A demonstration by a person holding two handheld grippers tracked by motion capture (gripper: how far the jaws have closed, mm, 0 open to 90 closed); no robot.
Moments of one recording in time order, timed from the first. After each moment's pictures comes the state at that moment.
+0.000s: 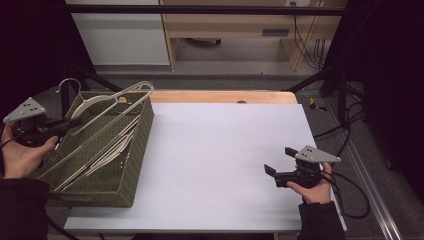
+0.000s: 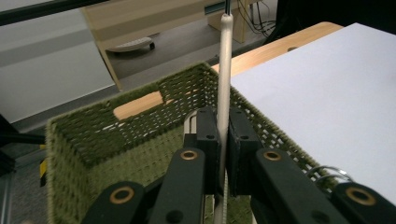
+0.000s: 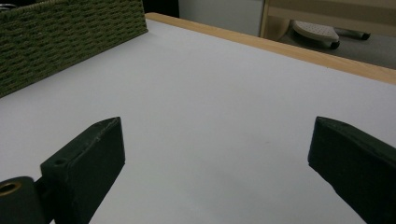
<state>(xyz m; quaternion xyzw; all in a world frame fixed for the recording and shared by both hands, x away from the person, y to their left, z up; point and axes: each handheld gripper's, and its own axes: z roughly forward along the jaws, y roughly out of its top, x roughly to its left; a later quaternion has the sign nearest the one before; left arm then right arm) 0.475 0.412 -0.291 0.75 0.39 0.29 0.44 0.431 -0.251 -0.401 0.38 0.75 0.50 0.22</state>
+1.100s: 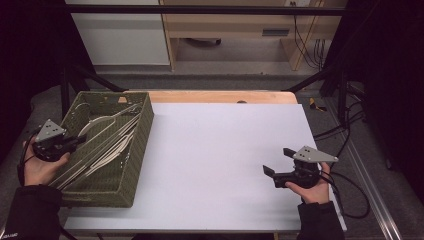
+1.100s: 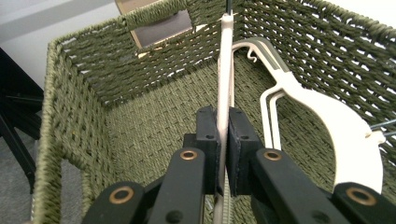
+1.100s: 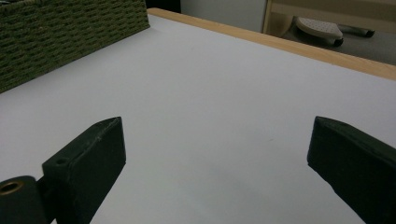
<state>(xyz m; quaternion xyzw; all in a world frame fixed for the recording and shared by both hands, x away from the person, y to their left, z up) 0.489 0.429 -0.380 0.77 0.41 0.32 0.37 0.432 -0.248 -0.403 0.38 0.75 0.49 0.22</state>
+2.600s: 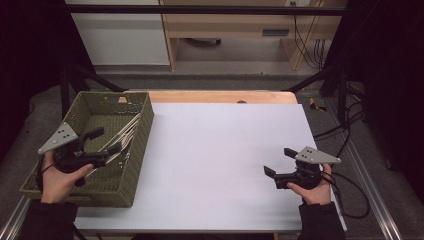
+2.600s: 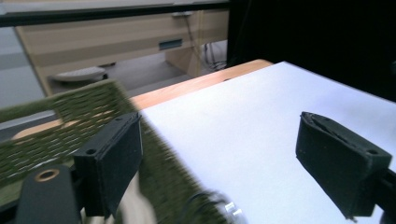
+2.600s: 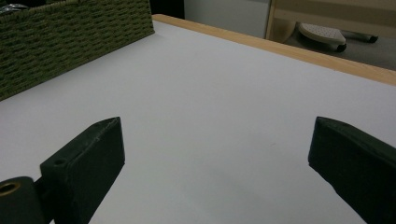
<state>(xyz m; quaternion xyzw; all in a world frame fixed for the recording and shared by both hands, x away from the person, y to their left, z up) 0.442 0.327 -0.339 0.72 0.34 0.25 0.55 0.429 -0.250 -0.400 0.37 0.75 0.50 0.22</state>
